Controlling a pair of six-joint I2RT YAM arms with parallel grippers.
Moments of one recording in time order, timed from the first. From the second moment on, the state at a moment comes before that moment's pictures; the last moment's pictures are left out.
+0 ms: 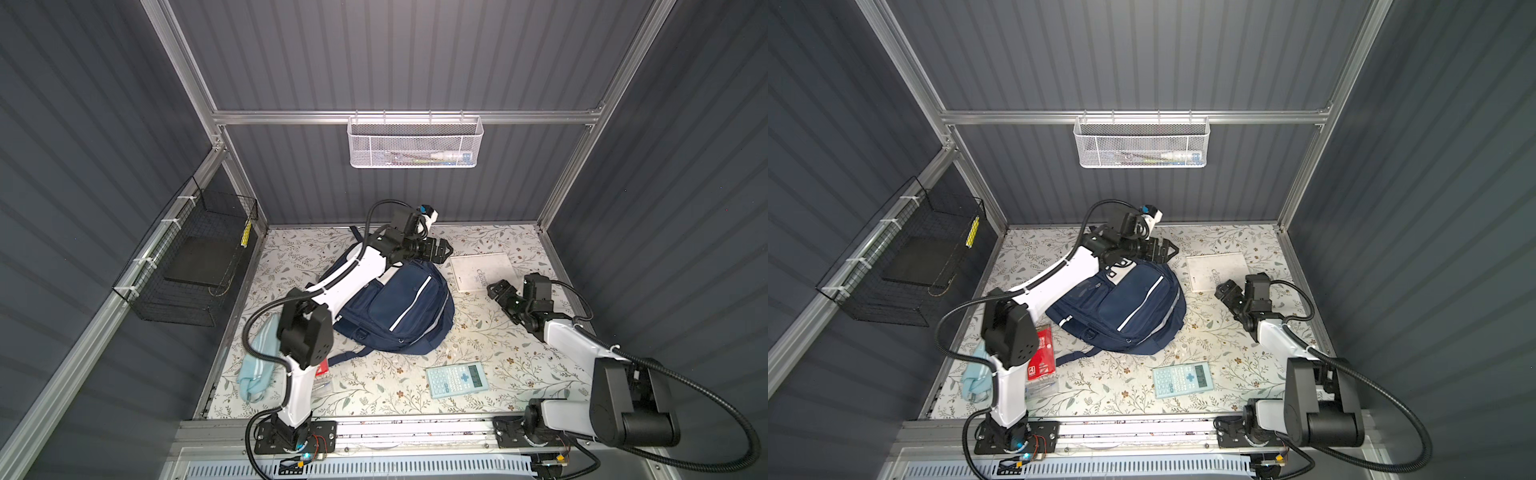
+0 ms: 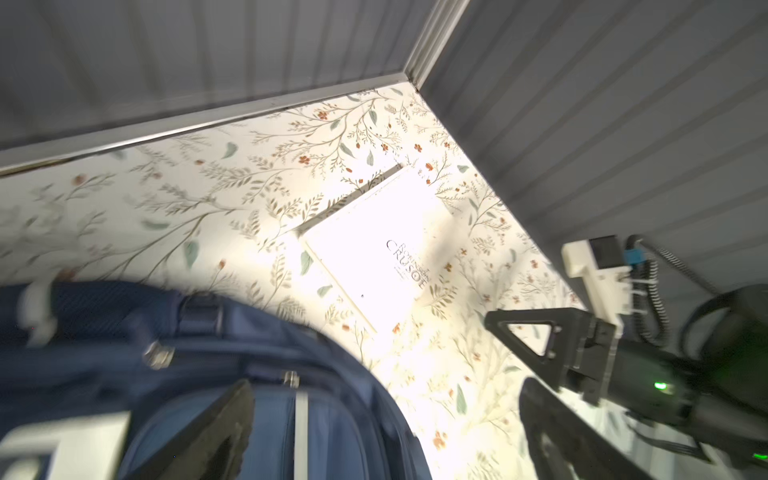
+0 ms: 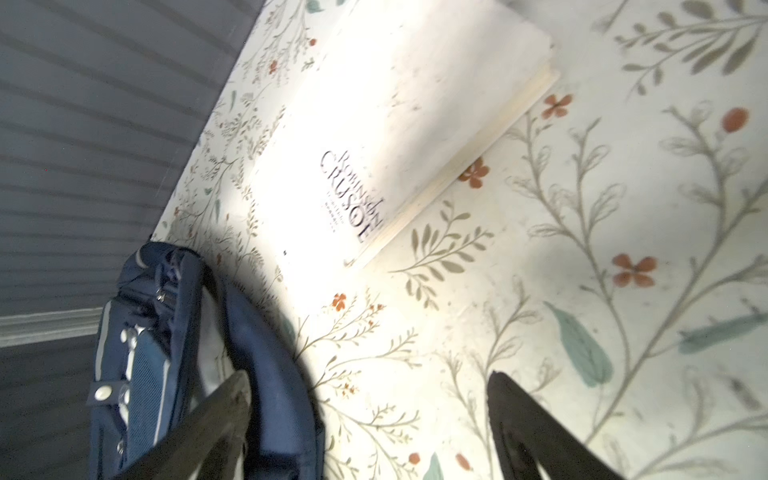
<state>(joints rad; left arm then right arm) -0.67 2.12 1.97 -0.46 0.33 -0.25 -0.03 1.36 0.61 0.01 -0.18 0.78</state>
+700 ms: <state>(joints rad) -0.67 2.66 2.32 -0.29 0.38 -0.32 -0.18 1.82 1.22 -0.35 -0.10 0.51</state>
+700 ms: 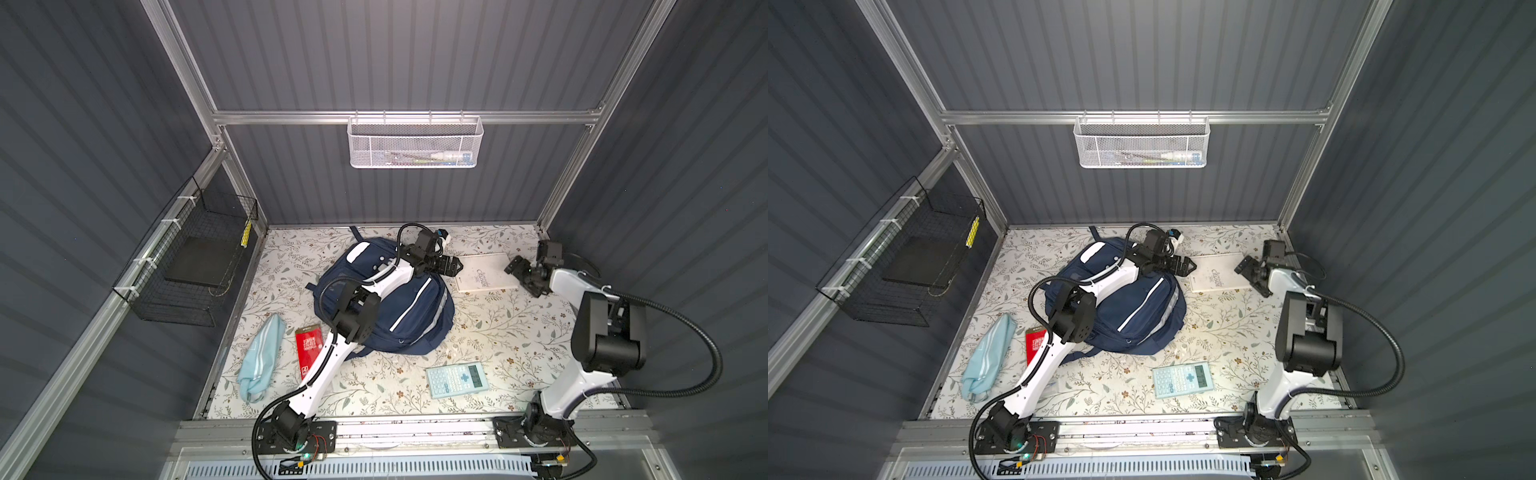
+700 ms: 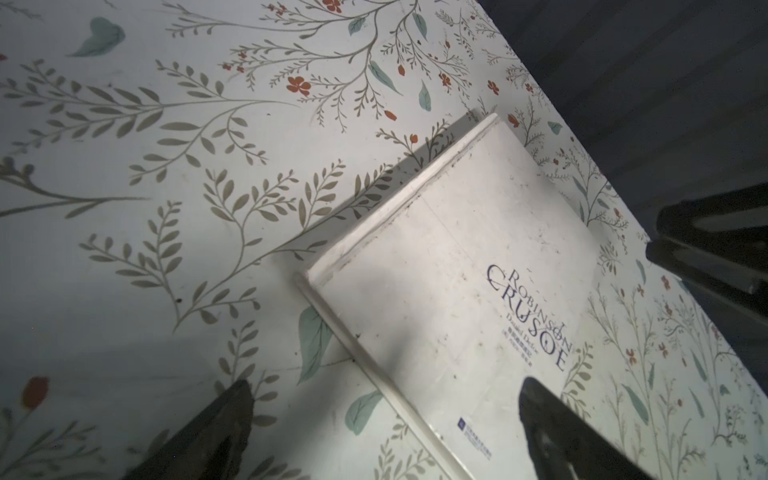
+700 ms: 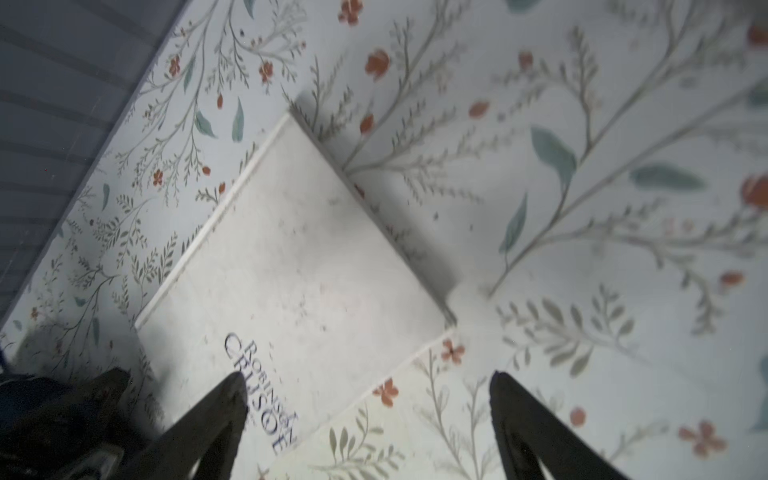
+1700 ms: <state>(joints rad) -0.77 2.68 2.25 -0.12 0.37 -0.61 -0.26 2.02 1.39 -0.63 -0.38 0.26</state>
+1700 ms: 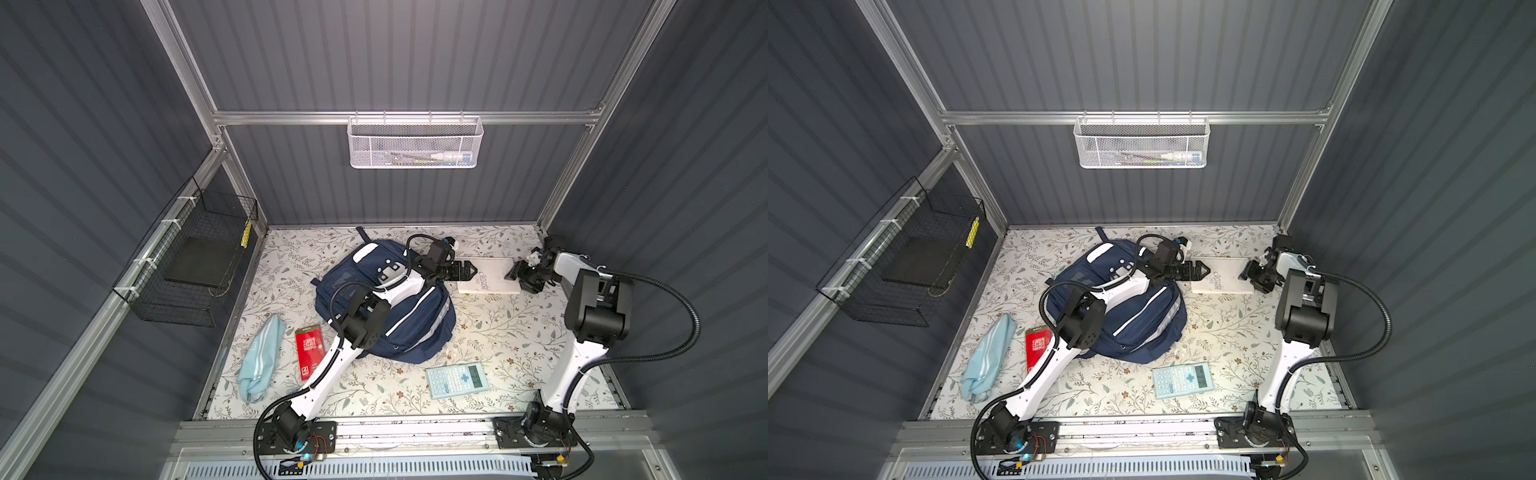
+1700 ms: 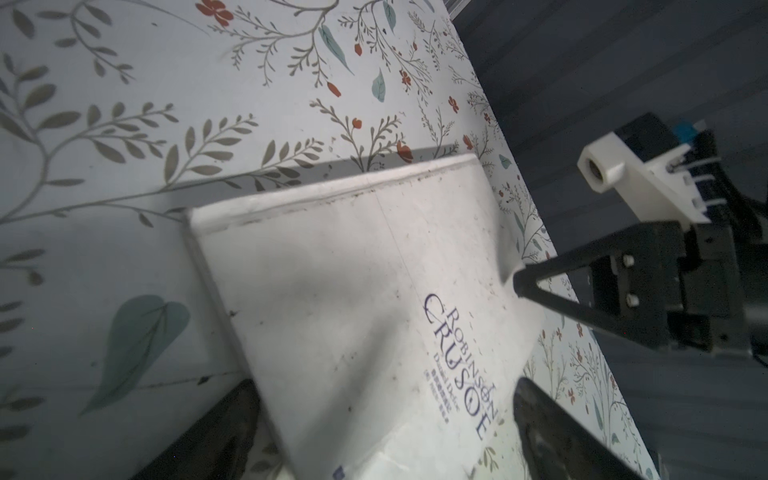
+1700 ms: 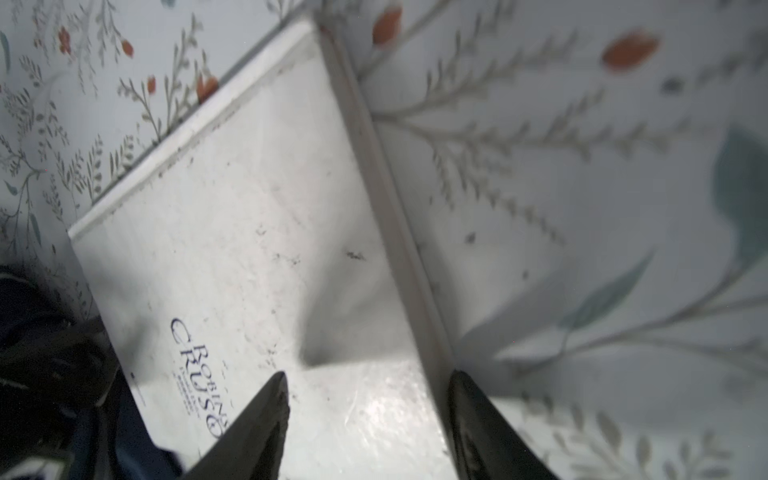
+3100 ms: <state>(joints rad) -1.02 2.00 1.53 -0.29 0.30 -0.58 -0.32 1.11 0.68 -0.76 -0.29 0.50</state>
